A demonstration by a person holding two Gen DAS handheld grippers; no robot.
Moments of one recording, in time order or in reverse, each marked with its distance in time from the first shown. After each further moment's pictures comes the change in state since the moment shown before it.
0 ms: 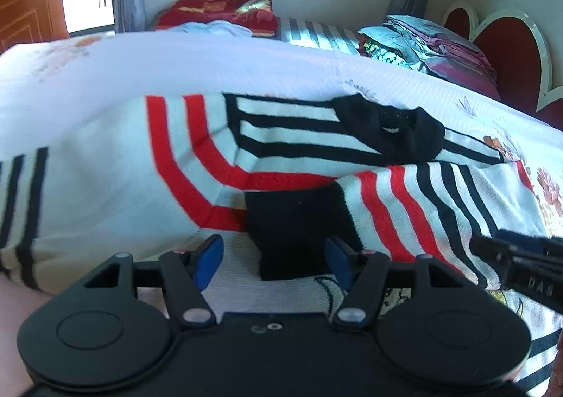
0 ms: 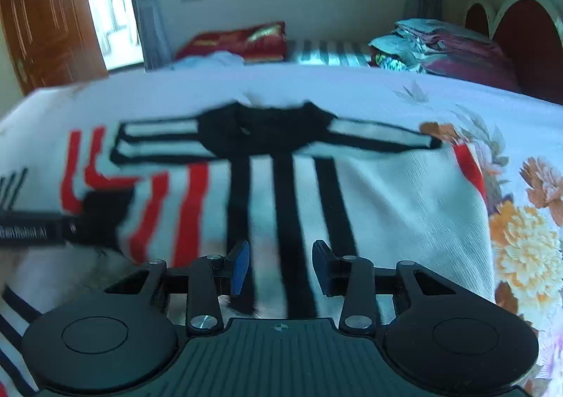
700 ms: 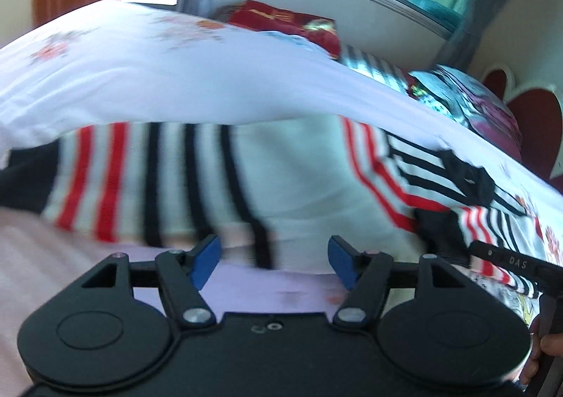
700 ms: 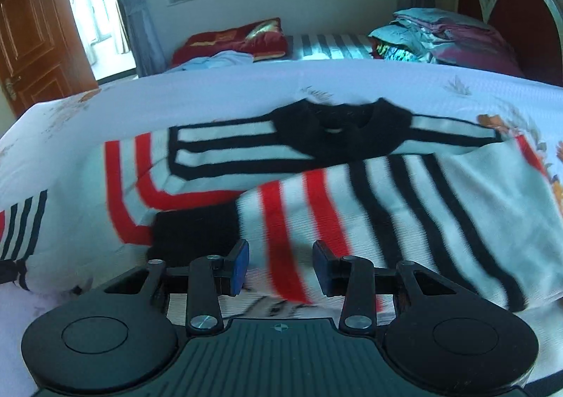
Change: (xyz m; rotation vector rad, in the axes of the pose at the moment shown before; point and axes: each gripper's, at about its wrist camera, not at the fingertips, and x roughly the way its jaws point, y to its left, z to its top) left arm -0.069 0.189 -0.022 -0.230 -0.026 0.000; right arm 0.027 0.111 0.010 0.082 0.025 -0.030
